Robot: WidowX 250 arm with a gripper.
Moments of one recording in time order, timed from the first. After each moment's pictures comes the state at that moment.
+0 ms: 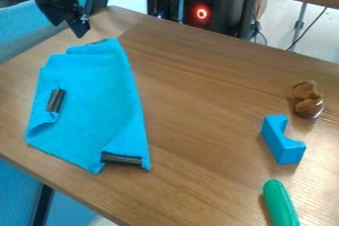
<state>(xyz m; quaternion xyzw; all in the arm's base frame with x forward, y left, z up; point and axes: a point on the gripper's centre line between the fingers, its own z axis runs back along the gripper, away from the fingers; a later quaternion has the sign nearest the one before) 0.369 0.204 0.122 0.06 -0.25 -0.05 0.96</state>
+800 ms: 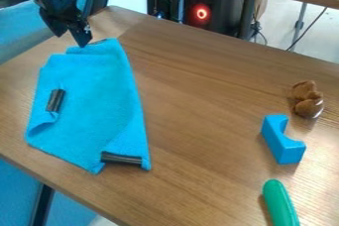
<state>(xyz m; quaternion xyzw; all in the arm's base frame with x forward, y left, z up) 0.379 0.213 0.099 0.05 -0.24 -0.03 0.97</state>
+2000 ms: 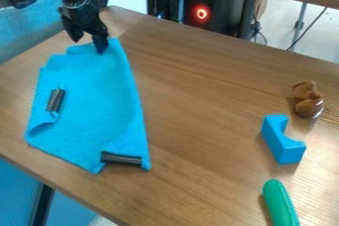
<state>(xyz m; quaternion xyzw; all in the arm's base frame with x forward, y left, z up) 0.430 0.225 0.064 0.10 -0.23 0.01 0.97</state>
